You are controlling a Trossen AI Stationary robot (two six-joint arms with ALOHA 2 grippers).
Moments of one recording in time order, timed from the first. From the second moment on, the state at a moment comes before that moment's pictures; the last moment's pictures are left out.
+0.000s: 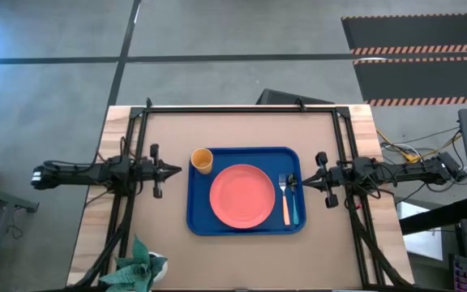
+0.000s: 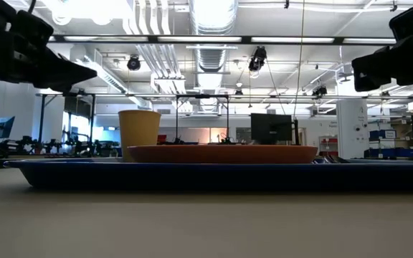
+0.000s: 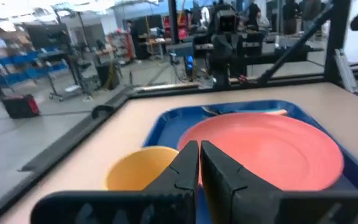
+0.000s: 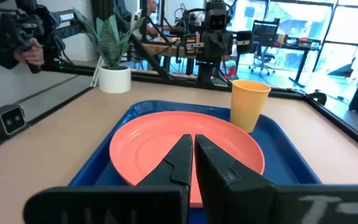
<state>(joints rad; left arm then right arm) 0.00 0.11 0.00 0.03 -0.16 0.13 0.08 0.11 0.01 0.02 -0.08 -0.09</state>
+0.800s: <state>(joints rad) 0.00 0.12 0.00 0.03 -0.06 0.08 0.08 0.11 0.01 0.03 -0.09 0.04</state>
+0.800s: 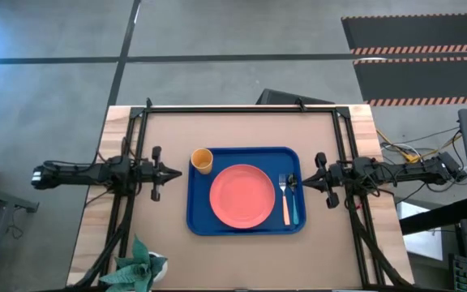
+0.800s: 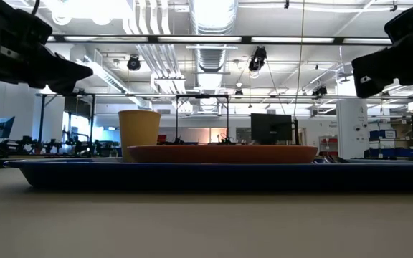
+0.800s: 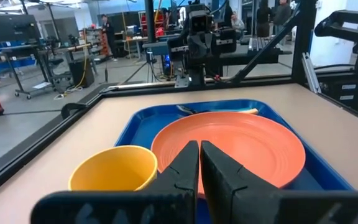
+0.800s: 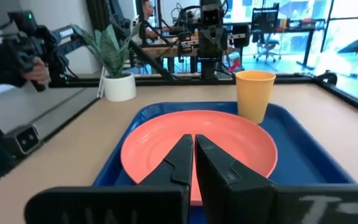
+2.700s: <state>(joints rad) 0.00 0.02 0.00 0.02 -0.04 0.16 0.08 0.11 0.02 0.03 -0.09 -0.13</state>
